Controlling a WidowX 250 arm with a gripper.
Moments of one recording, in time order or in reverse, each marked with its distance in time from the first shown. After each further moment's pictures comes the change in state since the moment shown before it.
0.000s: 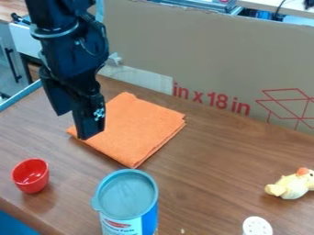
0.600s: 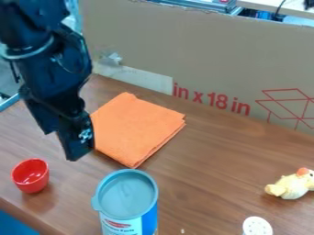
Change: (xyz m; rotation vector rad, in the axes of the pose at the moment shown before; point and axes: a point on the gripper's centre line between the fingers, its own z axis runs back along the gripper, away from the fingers) arm -0.026 -0.020 0.004 -0.022 -0.079 0.023
